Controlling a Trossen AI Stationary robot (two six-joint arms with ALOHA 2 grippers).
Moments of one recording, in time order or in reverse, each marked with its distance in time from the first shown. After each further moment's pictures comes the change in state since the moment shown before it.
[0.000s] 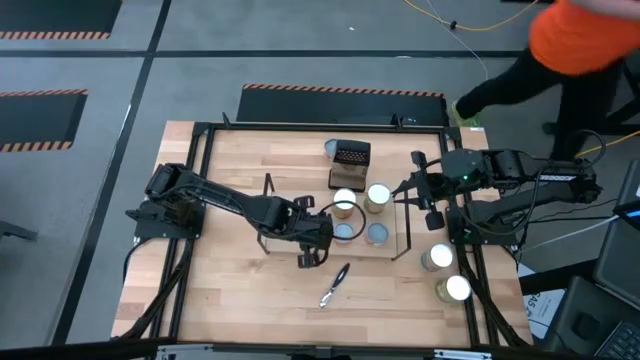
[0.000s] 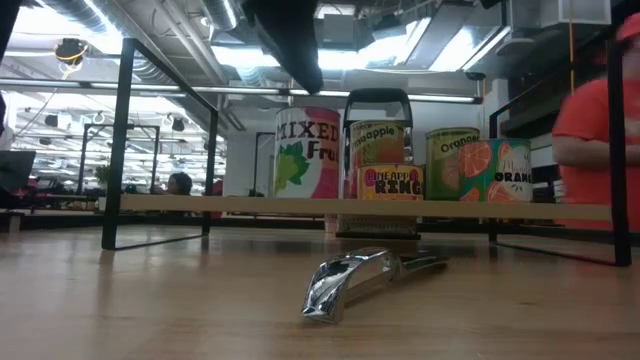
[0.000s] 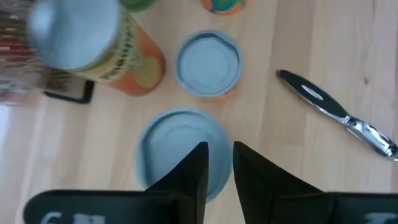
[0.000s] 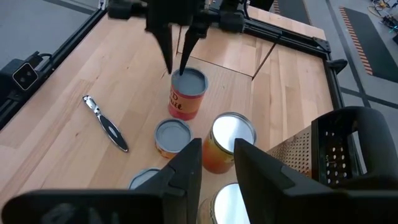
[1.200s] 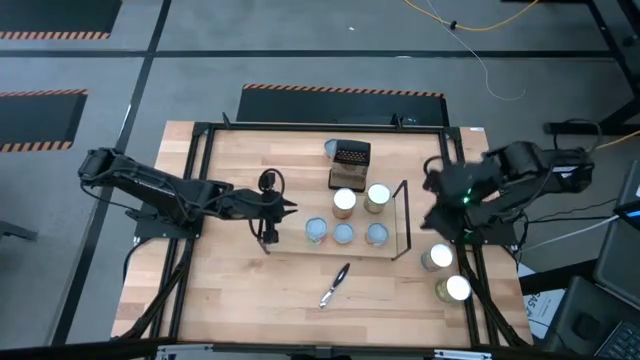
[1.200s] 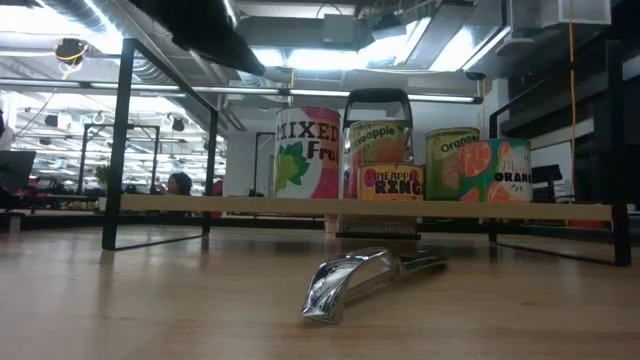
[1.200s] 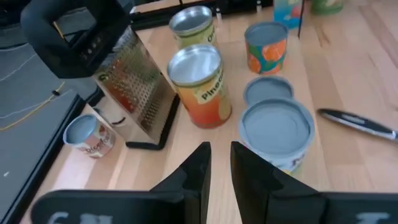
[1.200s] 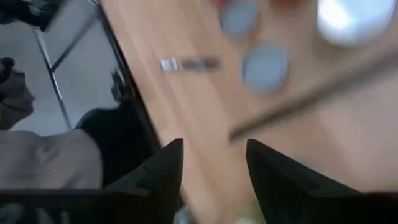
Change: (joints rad) left arm 0.051 -0.650 -0.812 0.724 -0.112 0.328; right arm 0.182 0.181 0.361 -0.578 -0.153 1.157
